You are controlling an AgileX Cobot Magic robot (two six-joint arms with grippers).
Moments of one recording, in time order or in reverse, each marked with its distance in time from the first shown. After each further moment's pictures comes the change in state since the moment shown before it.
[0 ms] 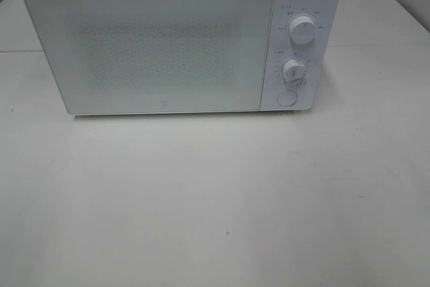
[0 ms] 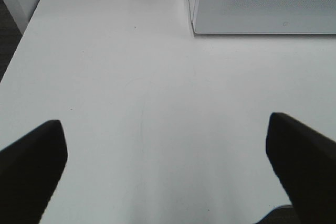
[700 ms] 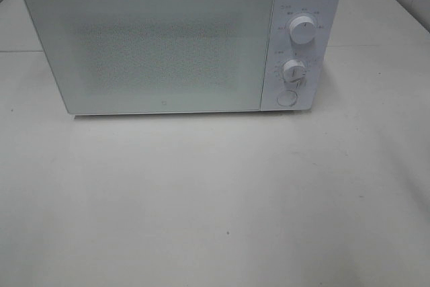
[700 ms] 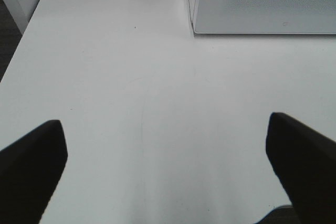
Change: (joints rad) left arm 0.000 0.000 0.000 0.000 0.000 0.000; right arm 0.000 0.395 0.000 0.000 -0.338 0.000
